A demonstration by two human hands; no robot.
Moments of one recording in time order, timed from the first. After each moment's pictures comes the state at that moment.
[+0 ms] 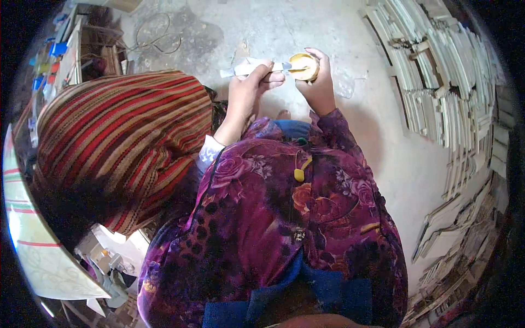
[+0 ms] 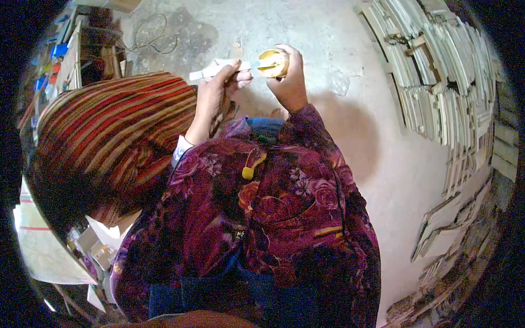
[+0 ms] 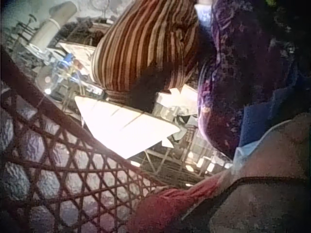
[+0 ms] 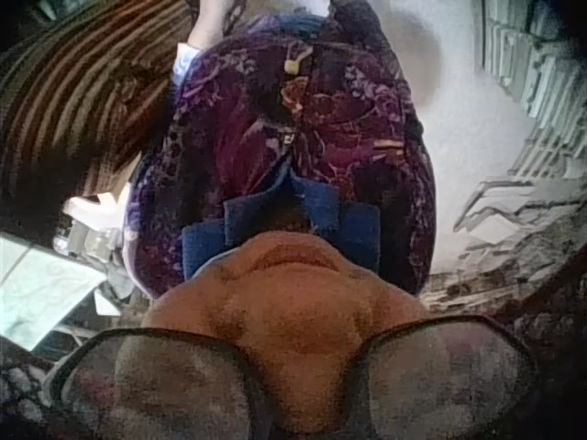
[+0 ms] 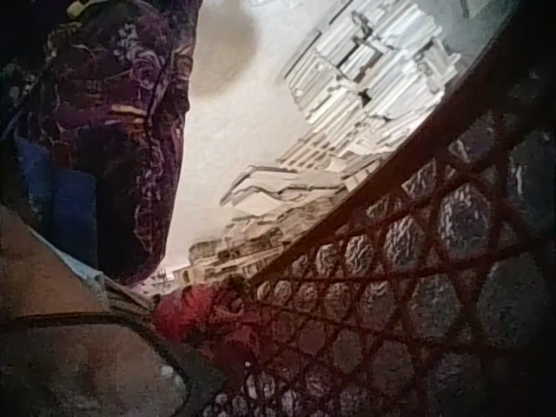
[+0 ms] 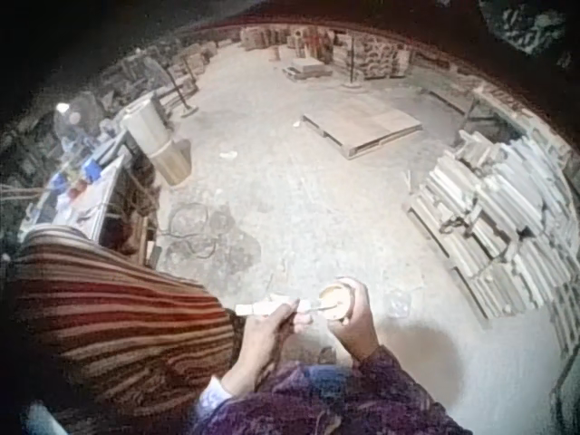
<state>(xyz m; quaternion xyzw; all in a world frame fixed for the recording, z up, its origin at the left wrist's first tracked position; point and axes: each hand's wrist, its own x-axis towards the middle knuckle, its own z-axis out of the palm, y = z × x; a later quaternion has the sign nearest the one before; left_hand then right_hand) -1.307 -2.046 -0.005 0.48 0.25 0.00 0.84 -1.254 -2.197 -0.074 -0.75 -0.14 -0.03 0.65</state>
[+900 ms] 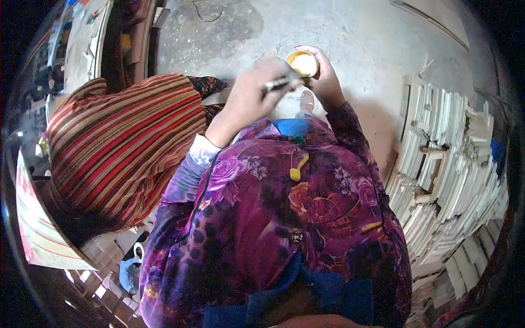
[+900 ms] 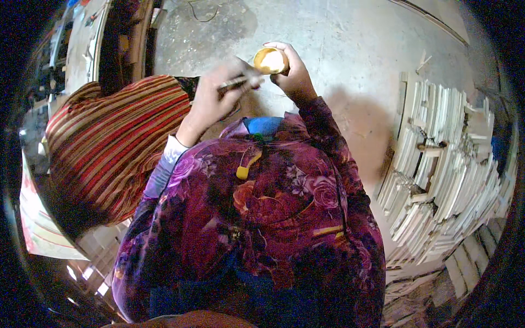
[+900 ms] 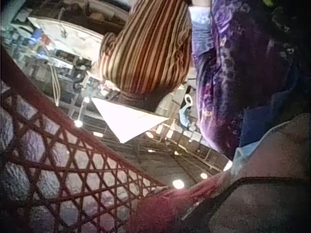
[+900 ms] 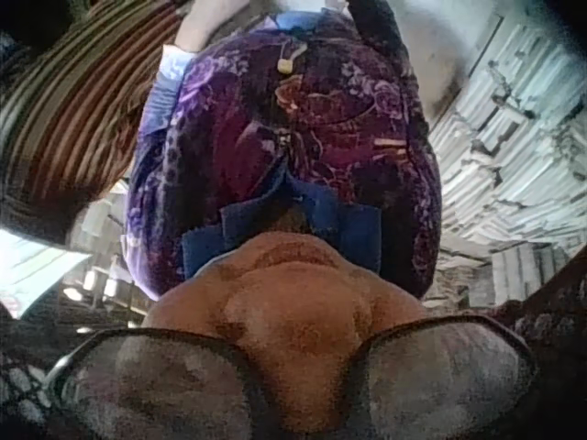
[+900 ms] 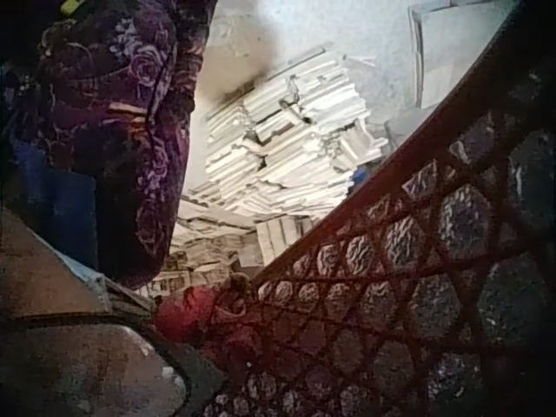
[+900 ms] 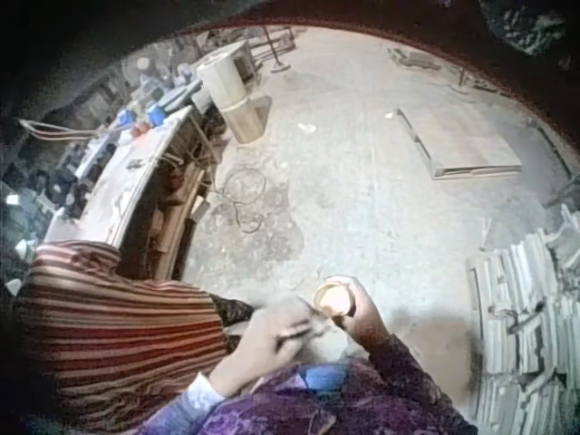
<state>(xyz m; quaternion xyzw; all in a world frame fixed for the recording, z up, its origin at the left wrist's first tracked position) -1.108 -1.993 0.019 0.91 0.02 0.19 0.37 -0.980 -2.117 -0.085 -0.58 -0.31 0.34 0.68</state>
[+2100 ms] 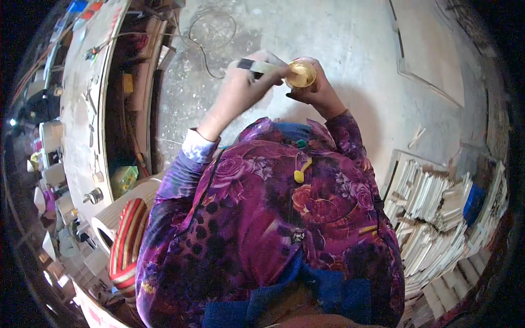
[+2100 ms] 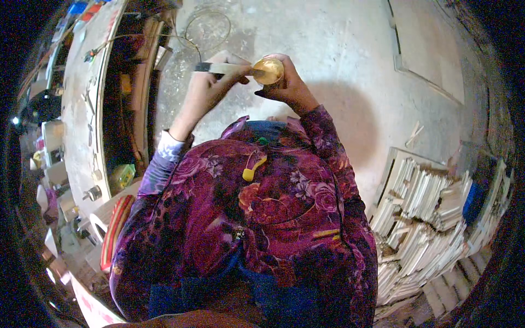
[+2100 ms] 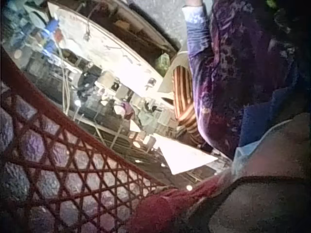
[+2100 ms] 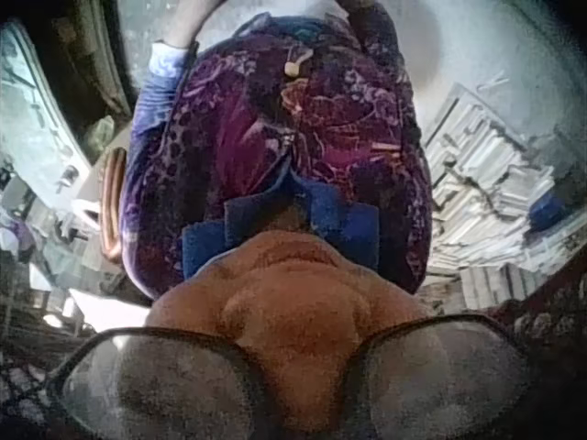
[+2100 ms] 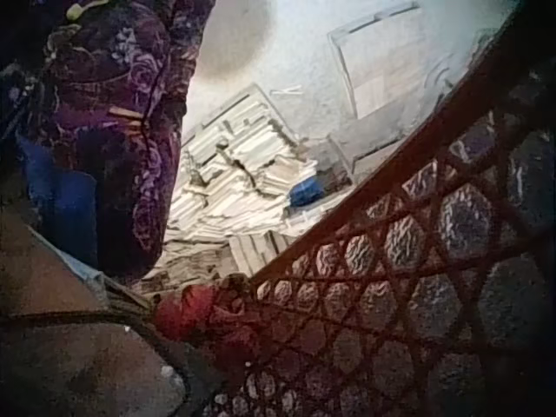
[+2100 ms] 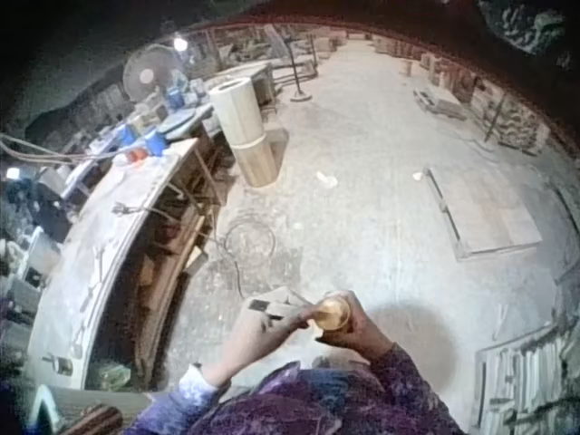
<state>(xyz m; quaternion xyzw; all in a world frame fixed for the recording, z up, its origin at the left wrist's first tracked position) -0.870 -1.634 0.046 0.80 0.18 0.12 0.55 -0.731 -1.773 -0.056 -0.46 -0.30 0.48 0.69</state>
